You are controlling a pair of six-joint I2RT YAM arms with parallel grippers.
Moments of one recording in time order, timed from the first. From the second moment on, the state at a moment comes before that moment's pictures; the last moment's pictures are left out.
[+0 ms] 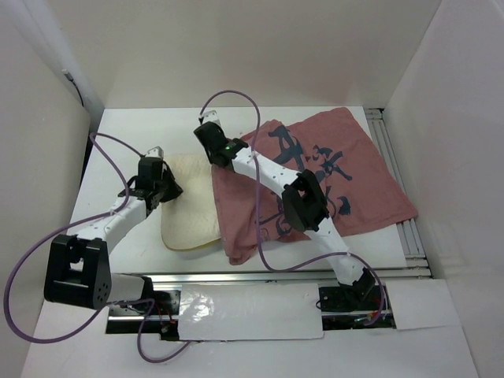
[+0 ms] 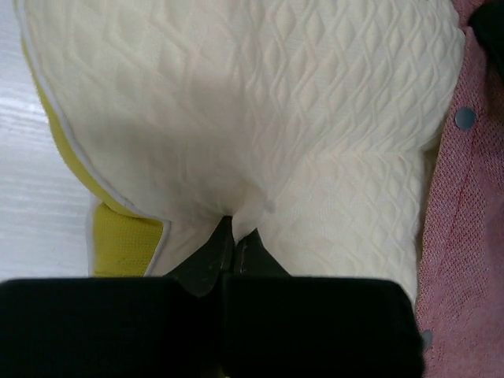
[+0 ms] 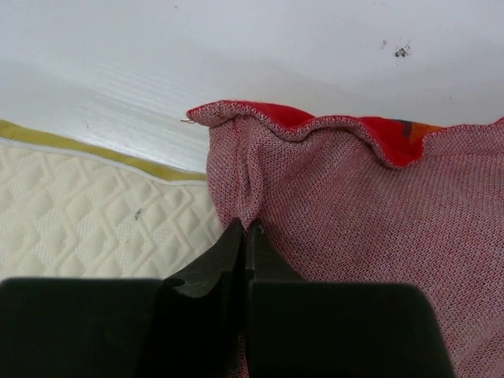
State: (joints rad) left arm -0.12 1.30 0.73 -0.16 -0.01 -0.55; right arm 0.81 2.47 2.28 -0.50 0.44 0.23
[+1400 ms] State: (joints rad) left arm -0.22 1.30 0.29 1.01 0.60 -0.44; right arm 0.82 2.04 2.08 -0.55 -0.33 0.34
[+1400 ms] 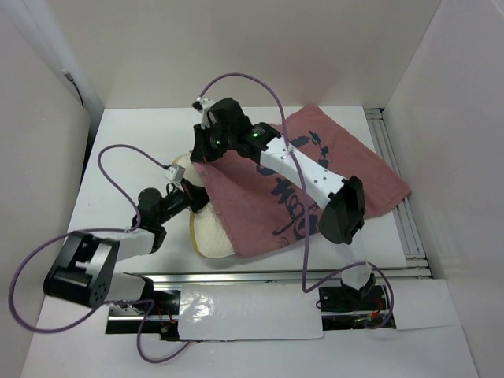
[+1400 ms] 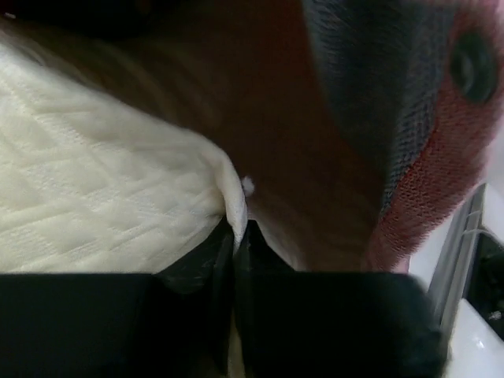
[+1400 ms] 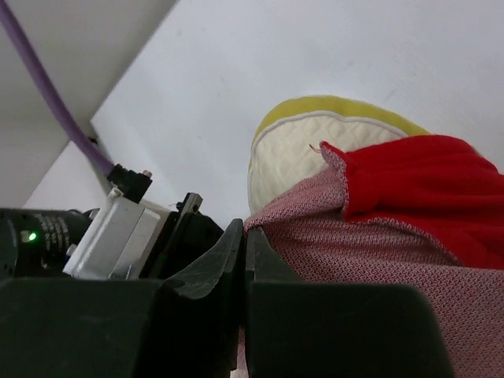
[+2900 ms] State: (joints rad) left arm -0.67 1.30 0.65 -0.08 -0.13 -0.67; right arm 0.87 1.29 0.96 -0.61 0.06 0.45
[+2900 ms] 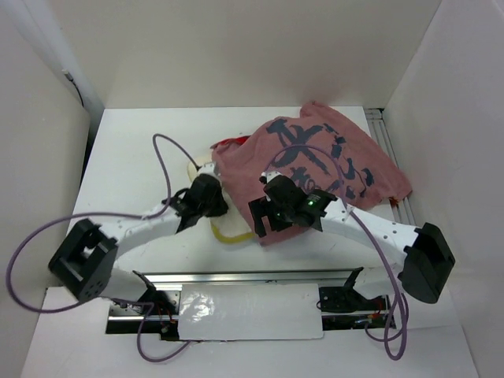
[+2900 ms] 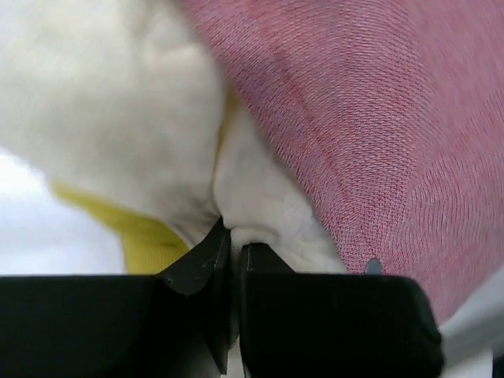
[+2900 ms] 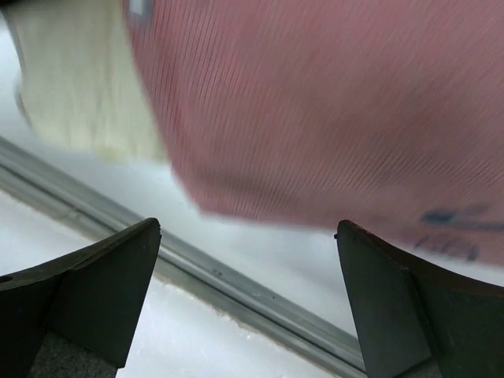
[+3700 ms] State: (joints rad) left arm -0.50 1.18 0.61 -0.12 0.03 -0.48; right arm 0.85 1.36 0.99 -0.51 0.15 0.45
